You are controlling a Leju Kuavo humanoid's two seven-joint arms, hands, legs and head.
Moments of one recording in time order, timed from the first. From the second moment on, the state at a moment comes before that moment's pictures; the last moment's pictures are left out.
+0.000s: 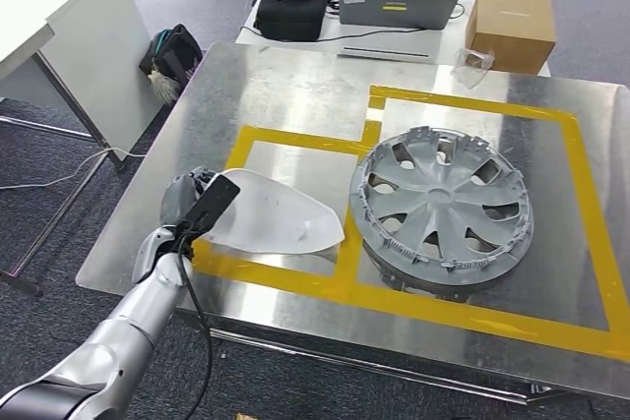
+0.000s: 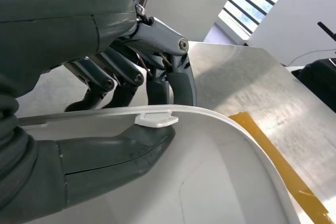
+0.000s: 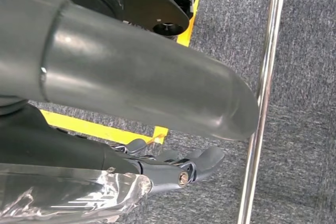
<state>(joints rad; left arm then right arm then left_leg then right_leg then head) -0.56 -0.17 -0.11 -0.69 -0.78 0.44 -0.26 -0.04 0.26 -1.36 -0.33 1.28 0.05 -0.63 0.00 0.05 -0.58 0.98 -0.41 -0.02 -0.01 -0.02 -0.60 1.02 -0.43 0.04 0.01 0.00</state>
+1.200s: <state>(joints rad) -0.55 -0.18 -0.05 -0.69 -0.60 0.37 -0.42 -0.04 0.25 -1.35 -0.29 1.29 0.03 -0.62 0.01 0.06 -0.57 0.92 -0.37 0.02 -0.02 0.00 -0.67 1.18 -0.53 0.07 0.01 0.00</state>
